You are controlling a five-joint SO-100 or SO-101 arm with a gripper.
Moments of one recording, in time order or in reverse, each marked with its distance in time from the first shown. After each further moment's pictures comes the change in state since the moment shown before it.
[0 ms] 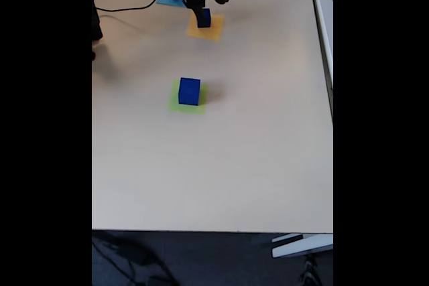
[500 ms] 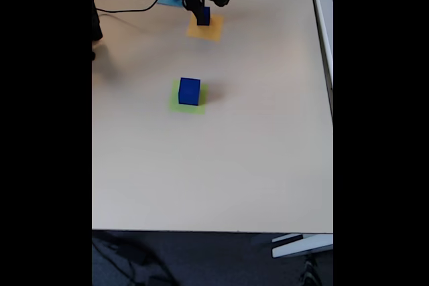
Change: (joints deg) arm 0.8 0.2 1.6 -0.9 -1.8
